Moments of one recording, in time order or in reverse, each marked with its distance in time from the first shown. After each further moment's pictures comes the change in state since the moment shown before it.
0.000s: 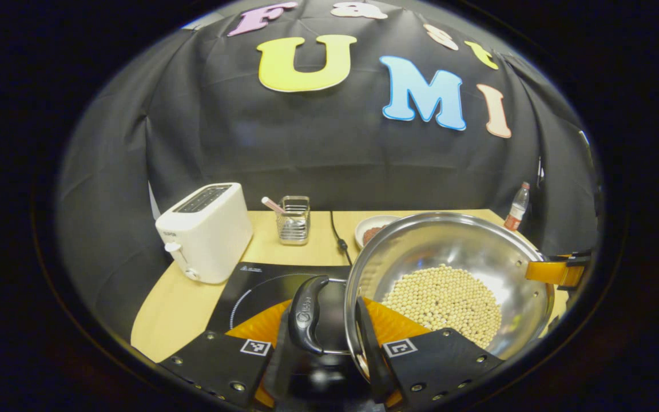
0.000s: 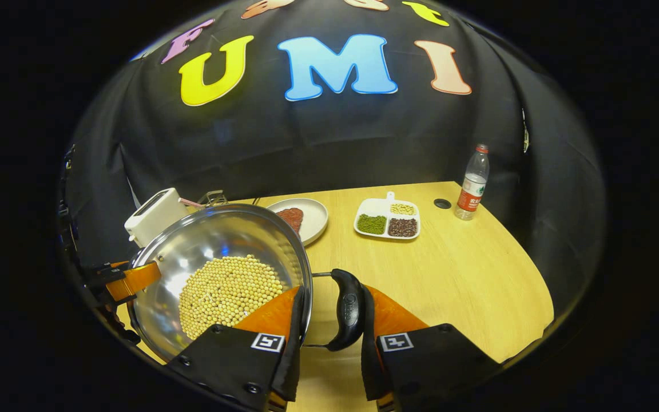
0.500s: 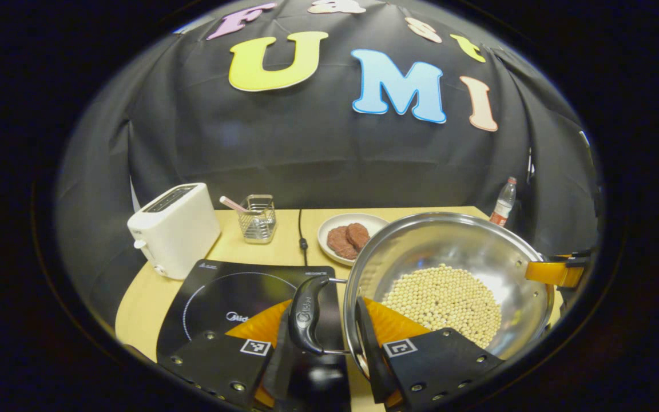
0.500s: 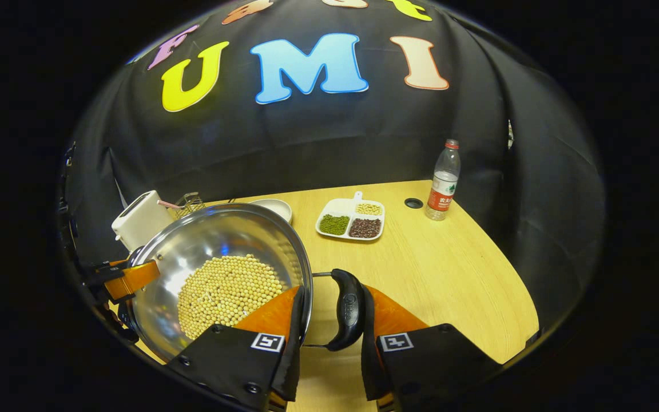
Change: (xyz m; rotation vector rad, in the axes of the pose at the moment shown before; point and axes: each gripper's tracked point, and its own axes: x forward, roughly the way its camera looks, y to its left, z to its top) left arm 0.011 -0.085 0.000 0.009 0.009 -0.043; right arm -0.006 -0.078 0.003 0.008 -0.001 -0.045
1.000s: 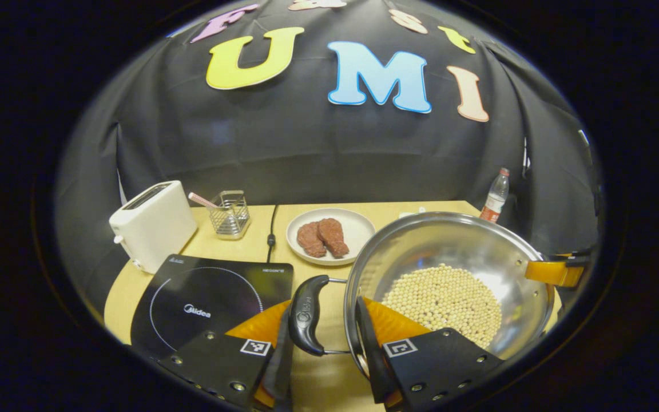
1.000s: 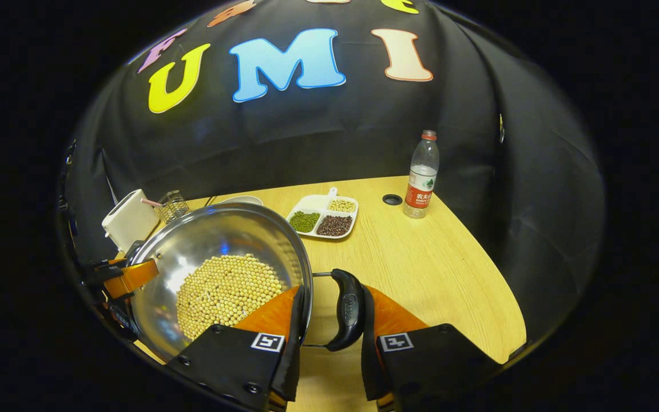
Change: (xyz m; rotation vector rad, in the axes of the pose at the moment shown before) left arm 0.022 -0.074 -0.006 0.013 0.016 -0.023; right arm 0.009 -0.070 0.000 0.006 0.013 -0.027
